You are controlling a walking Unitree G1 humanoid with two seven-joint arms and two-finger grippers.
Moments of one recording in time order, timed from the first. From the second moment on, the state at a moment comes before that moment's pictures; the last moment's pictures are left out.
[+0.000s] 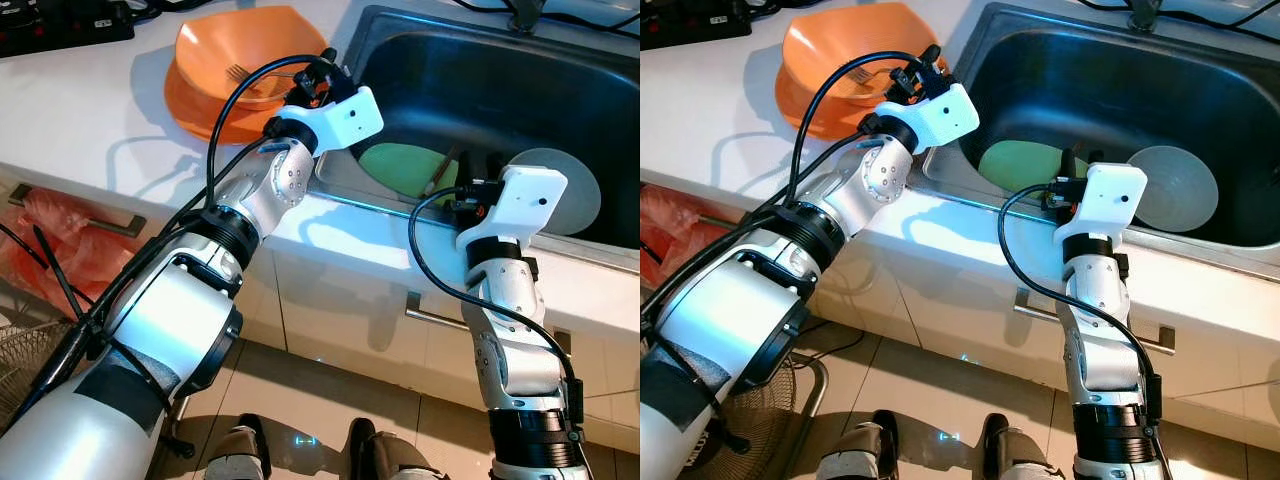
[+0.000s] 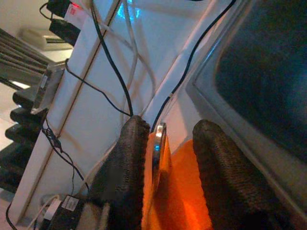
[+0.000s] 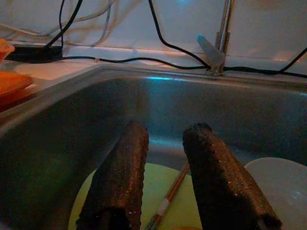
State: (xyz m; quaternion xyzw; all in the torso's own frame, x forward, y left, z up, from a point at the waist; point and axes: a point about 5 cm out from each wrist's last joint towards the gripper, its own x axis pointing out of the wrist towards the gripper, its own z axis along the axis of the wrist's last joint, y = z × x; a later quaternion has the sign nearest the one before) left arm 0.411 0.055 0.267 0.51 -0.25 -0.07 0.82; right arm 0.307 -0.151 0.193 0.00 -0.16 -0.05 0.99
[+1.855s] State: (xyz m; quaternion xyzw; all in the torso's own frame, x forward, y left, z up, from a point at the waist) left arm 0.403 0.049 0.321 0.56 -0.37 -0.04 0.73; right arm 0.337 -0.137 0.196 0.02 -0.16 -0.03 0.99
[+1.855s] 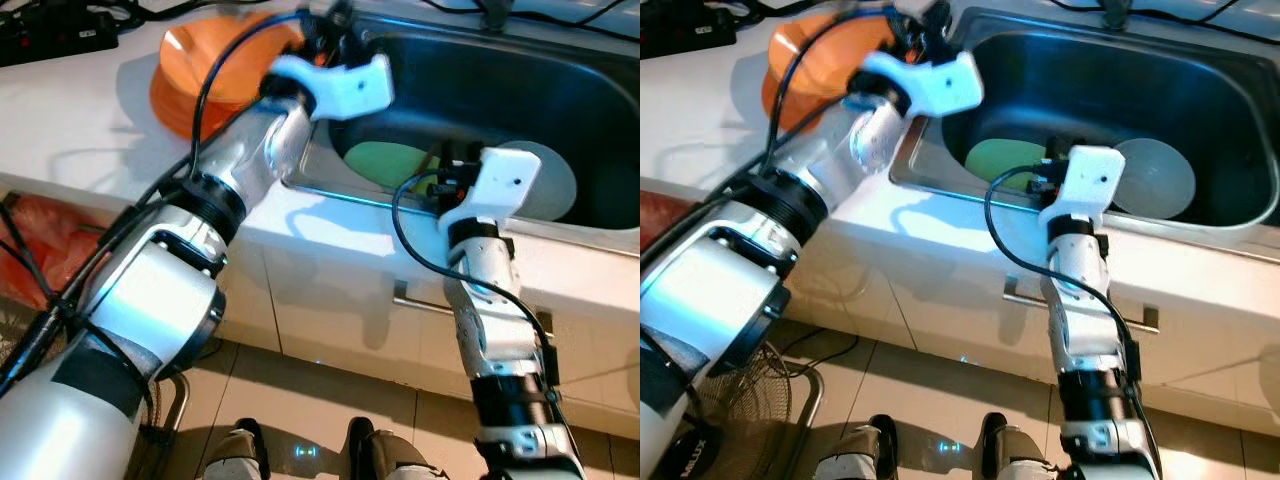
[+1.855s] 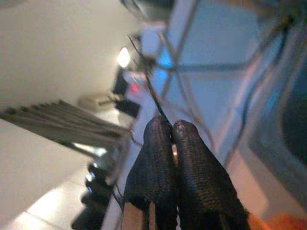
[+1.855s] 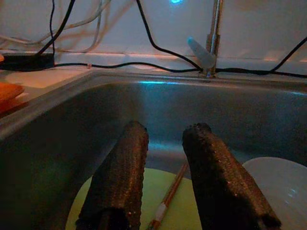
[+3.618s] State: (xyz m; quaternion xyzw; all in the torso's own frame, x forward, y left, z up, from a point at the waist) left arm 0.365 0.076 0.270 -0.24 -0.21 -0.25 0.91; right arm 0.348 -0.097 0.180 -0.14 -0.18 0.10 0.97
